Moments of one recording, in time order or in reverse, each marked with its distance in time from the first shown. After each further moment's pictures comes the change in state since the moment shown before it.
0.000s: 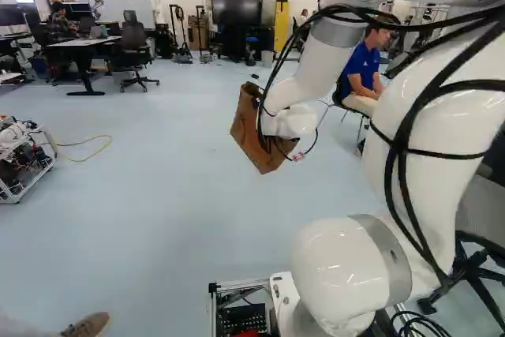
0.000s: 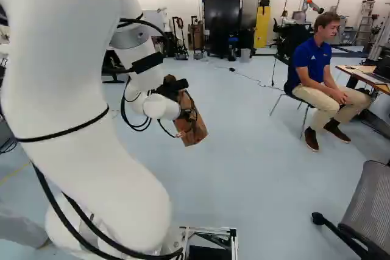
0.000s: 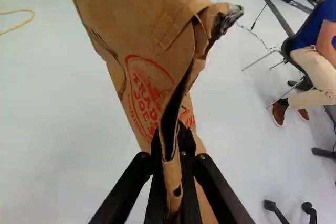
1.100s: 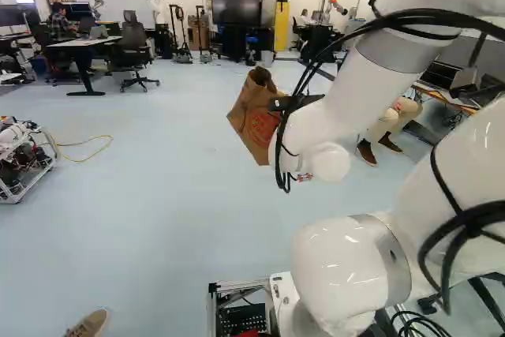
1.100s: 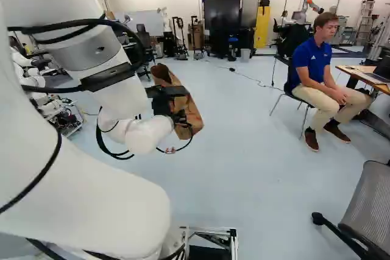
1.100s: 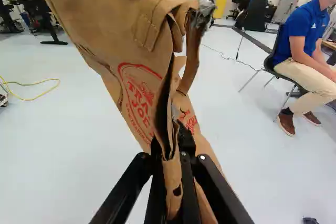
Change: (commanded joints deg) arm -1.2 18.0 17.8 -6.2 15.2 14.7
